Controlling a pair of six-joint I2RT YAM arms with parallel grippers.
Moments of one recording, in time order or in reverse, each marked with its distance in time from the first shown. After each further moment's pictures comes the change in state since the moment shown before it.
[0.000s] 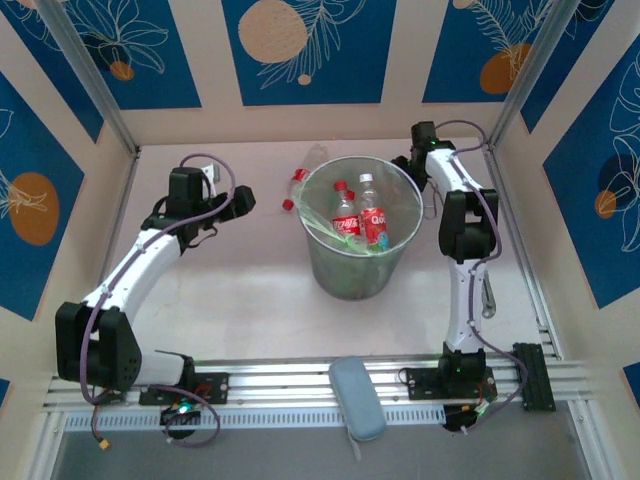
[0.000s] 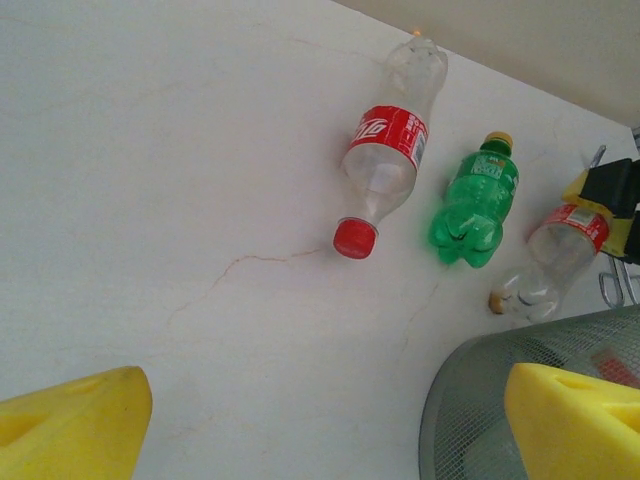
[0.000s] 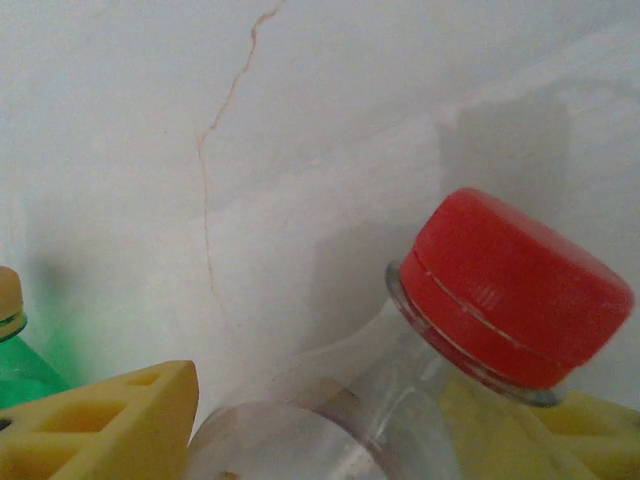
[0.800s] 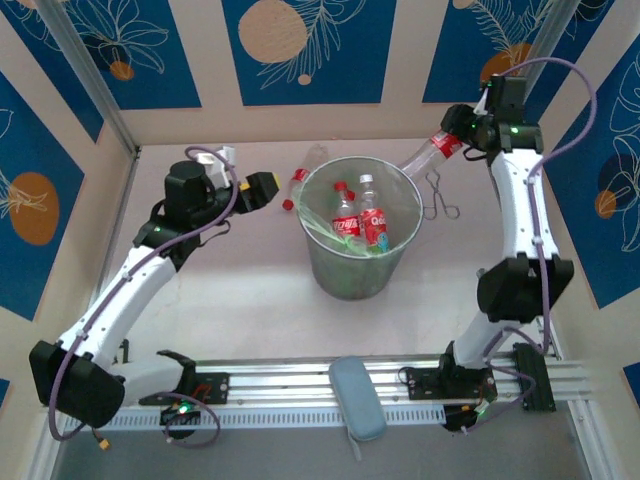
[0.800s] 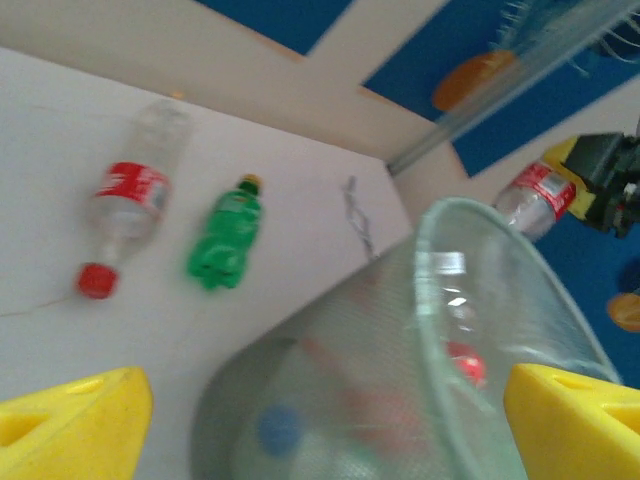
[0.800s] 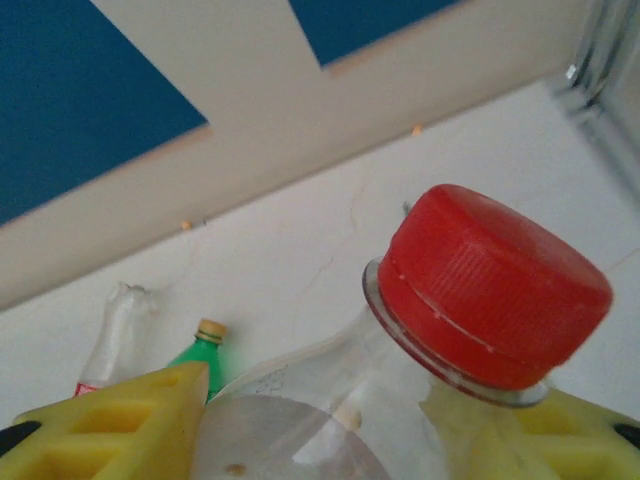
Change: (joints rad) left arm -0.206 -0.162 0.085 0.100 0.139 -0.183; right arm -0.116 -0.696 -0.130 -0.023 0.124 -0.201
